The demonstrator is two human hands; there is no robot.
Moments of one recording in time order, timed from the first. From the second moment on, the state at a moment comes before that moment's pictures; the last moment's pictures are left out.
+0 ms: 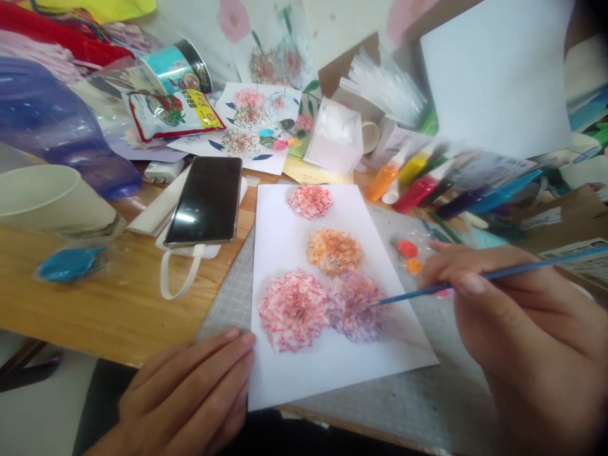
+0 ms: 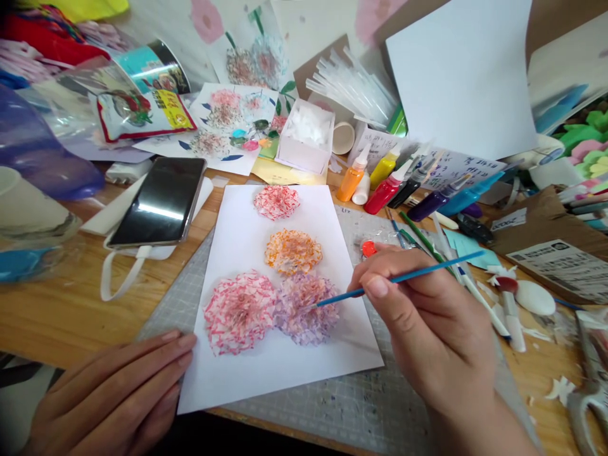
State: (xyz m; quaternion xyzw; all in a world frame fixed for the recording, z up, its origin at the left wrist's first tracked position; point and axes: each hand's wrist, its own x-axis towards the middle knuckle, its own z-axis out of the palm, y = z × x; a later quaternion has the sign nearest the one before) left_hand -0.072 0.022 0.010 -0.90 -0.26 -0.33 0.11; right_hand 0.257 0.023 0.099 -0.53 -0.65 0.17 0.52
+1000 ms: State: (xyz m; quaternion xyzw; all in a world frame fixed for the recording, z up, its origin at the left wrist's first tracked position) left_hand -0.078 0.022 0.008 -0.91 -0.23 -0.32 0.11; right_hand 0.262 0.028 0.102 -0.53 -0.56 0.15 0.62
